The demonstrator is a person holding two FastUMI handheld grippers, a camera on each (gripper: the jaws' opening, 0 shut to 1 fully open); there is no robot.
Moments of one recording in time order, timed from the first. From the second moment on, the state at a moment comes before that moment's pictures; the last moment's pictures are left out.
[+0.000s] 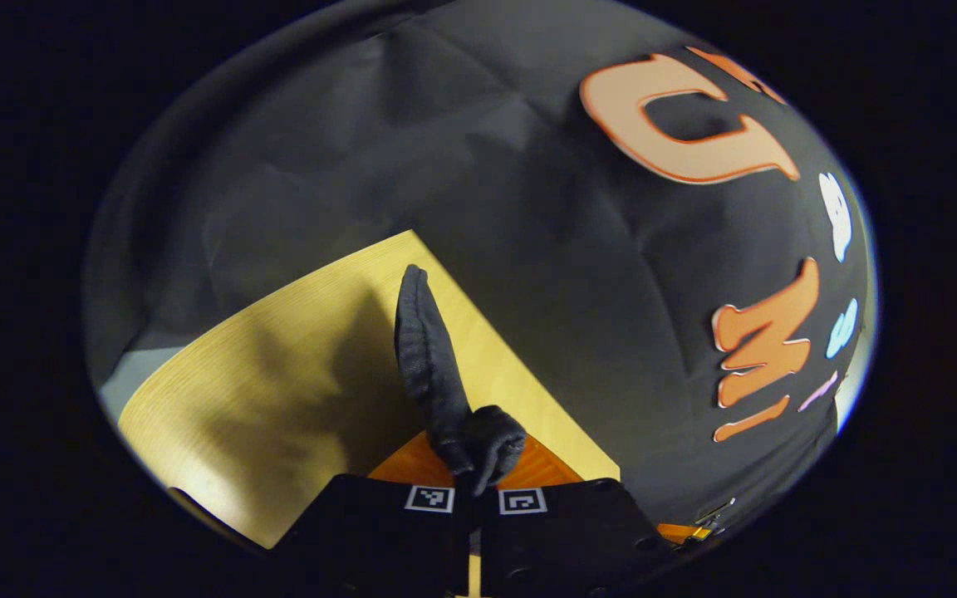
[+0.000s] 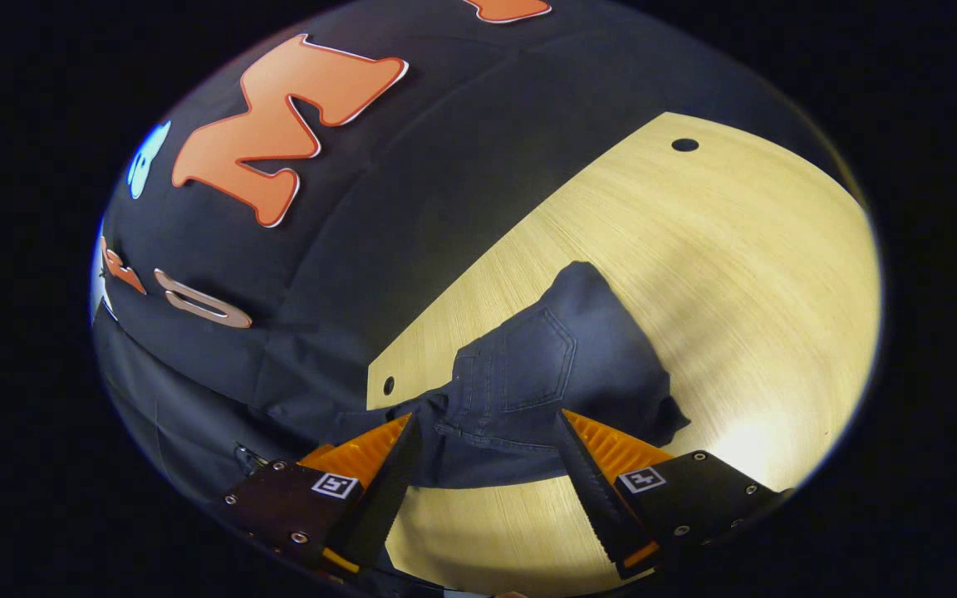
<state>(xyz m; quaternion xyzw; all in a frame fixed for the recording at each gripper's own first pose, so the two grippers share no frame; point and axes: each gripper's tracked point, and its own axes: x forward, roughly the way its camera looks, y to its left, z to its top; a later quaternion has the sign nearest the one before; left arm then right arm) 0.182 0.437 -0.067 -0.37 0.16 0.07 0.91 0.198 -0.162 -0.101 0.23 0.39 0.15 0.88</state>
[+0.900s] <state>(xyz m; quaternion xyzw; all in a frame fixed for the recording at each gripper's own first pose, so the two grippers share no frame) 0.287 -0.020 -0.124 -0.13 0.29 0.01 0.95 0.174 -0.364 -0.039 0.26 0.35 0.14 0.89</state>
